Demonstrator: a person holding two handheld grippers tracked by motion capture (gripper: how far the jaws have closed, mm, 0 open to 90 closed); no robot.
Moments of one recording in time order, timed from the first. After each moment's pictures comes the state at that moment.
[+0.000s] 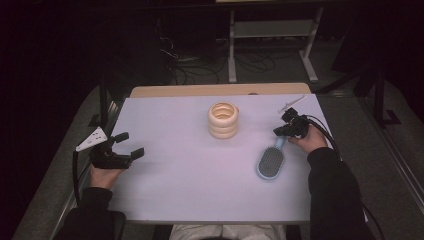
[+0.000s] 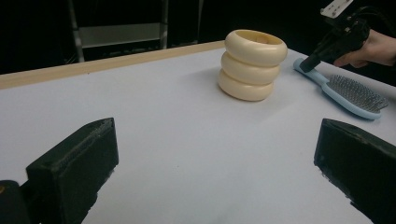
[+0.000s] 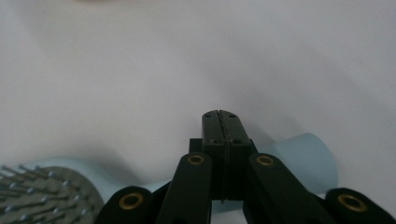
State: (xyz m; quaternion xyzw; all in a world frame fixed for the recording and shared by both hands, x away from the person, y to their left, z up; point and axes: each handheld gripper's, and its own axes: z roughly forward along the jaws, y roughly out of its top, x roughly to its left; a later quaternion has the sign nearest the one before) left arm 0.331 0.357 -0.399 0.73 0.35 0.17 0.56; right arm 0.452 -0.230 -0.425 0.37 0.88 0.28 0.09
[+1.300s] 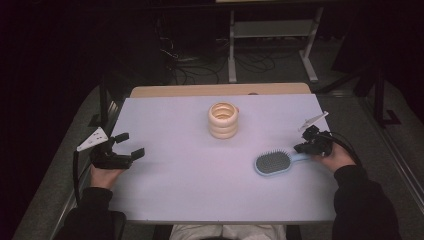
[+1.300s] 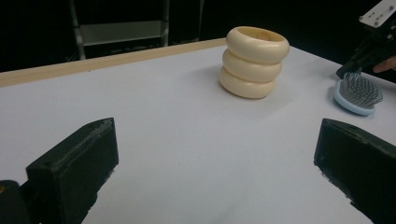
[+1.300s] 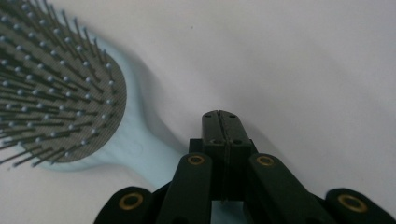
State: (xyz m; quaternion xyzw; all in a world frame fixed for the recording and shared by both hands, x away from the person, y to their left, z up) left arm 0.331 0.356 -0.399 0.73 0.35 0.17 0.55; right arm 0.389 -0.276 -0.427 0.36 0.90 0.23 0.09
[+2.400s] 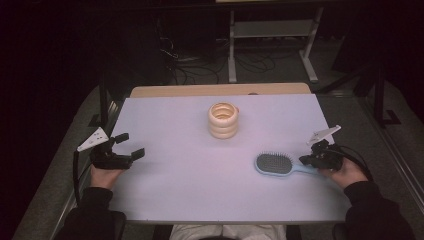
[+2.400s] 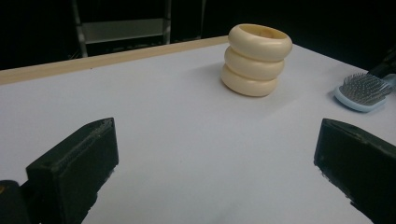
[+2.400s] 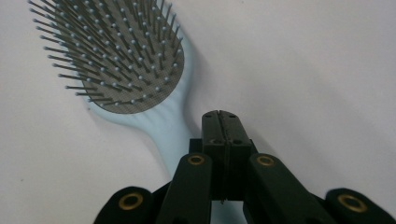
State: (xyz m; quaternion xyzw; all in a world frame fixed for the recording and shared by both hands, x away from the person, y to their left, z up) left arm 0.331 0.355 -0.400 0.73 0.35 0.17 0.55; right arm 0.338 -0.283 -0.420 0.34 0.90 0.26 0.10
